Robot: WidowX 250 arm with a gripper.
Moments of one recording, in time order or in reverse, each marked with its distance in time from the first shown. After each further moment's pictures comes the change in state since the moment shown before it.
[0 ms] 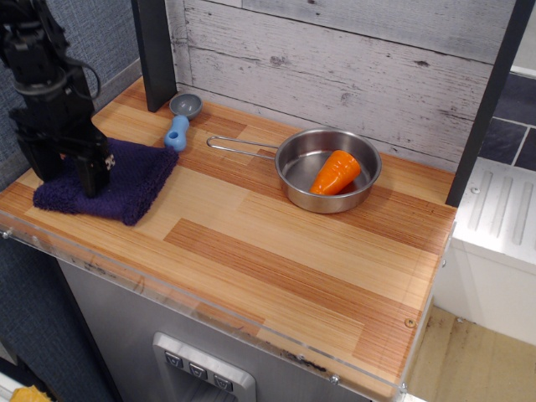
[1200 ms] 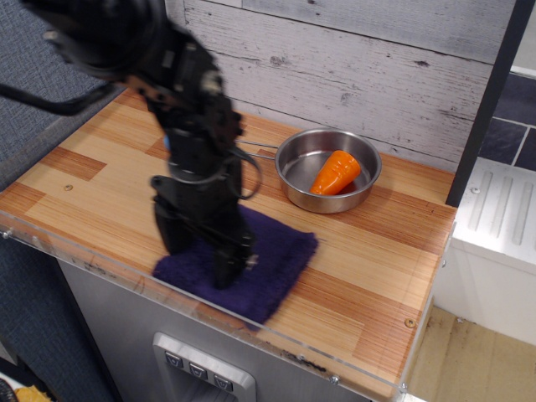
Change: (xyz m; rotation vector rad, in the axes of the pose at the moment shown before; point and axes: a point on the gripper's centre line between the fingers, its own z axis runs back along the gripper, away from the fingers) arm -0.028 -0.180 0.002 -0.023 0.003 -0.274
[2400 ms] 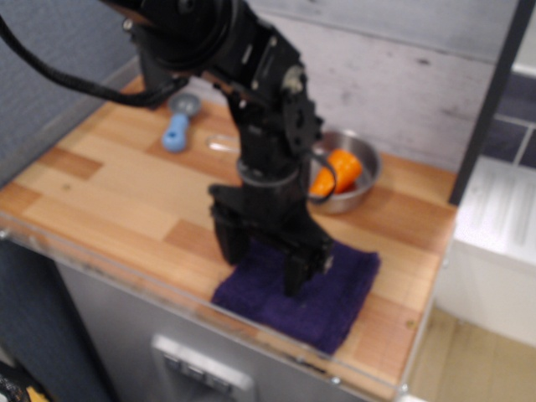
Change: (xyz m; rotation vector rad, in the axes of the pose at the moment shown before) arm 0.023 -0.040 0.019 -0.029 -0.023 0.098
